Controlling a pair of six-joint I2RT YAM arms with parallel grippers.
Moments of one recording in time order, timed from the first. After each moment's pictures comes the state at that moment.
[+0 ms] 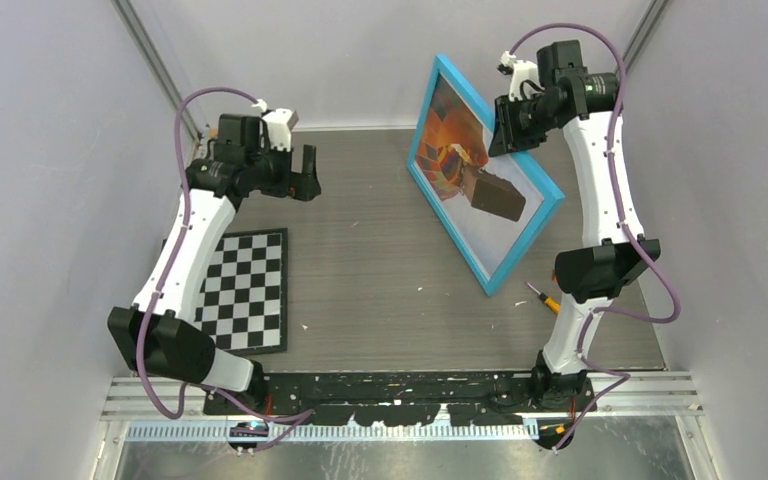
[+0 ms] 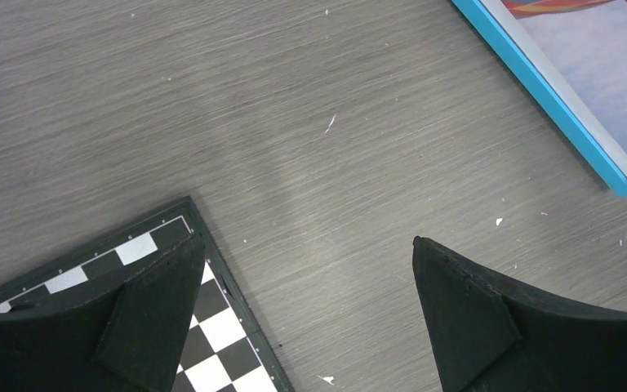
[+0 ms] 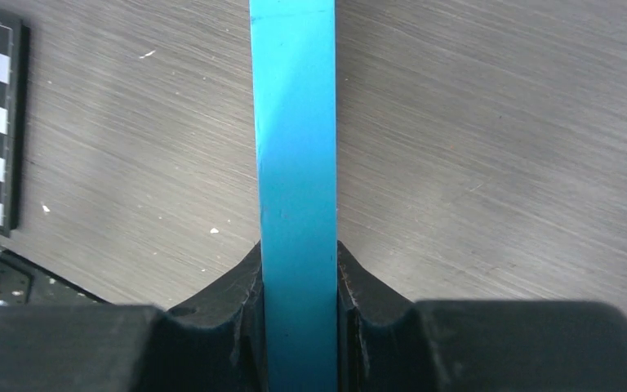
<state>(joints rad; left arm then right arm) -0.20 1.44 1.53 -0.81 0.25 0.00 0.12 1.92 2.37 -1.39 -0.33 -0.09</state>
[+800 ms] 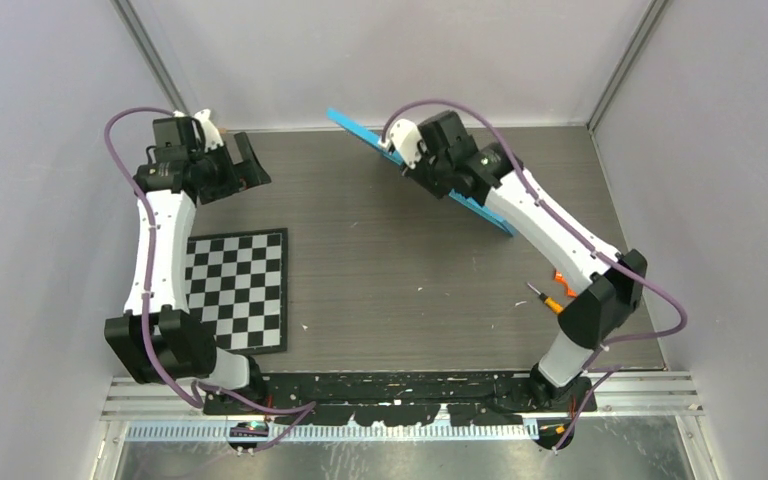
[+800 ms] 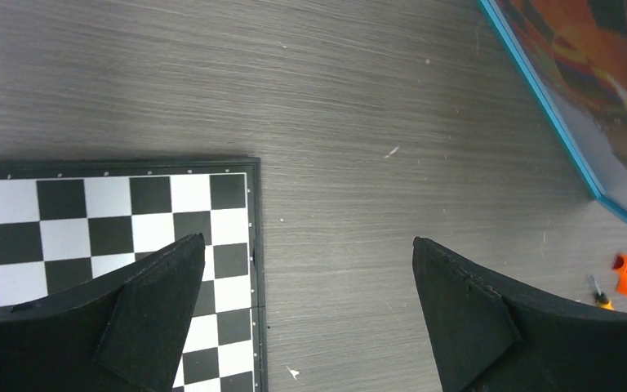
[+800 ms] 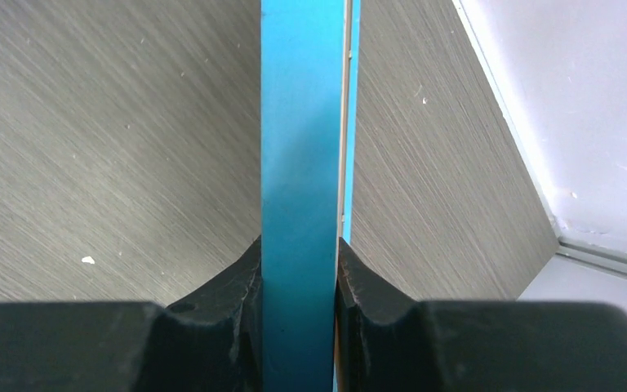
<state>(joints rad) 0.11 1.42 1.52 -0.85 0.30 -0.21 0.62 1.72 1.84 -0.88 0.14 -0.46</state>
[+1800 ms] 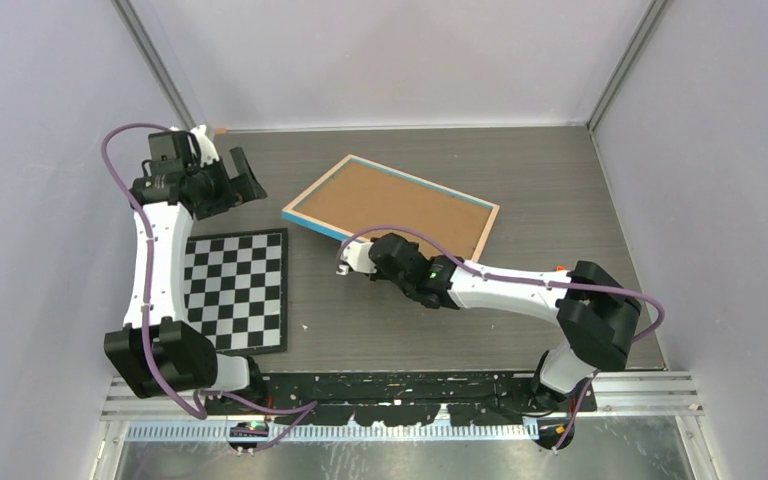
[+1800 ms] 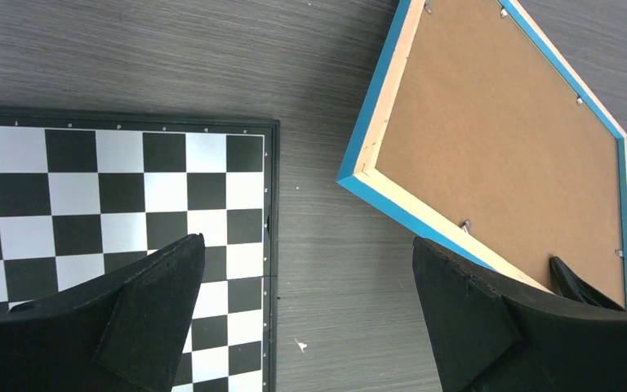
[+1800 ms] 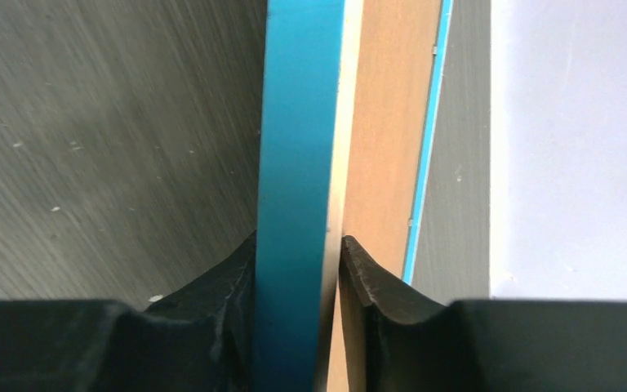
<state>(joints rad) 0.18 1.37 1.43 -0.88 0.31 -0.20 1.05 1.59 1.02 -0.14 0.48 -0.66</state>
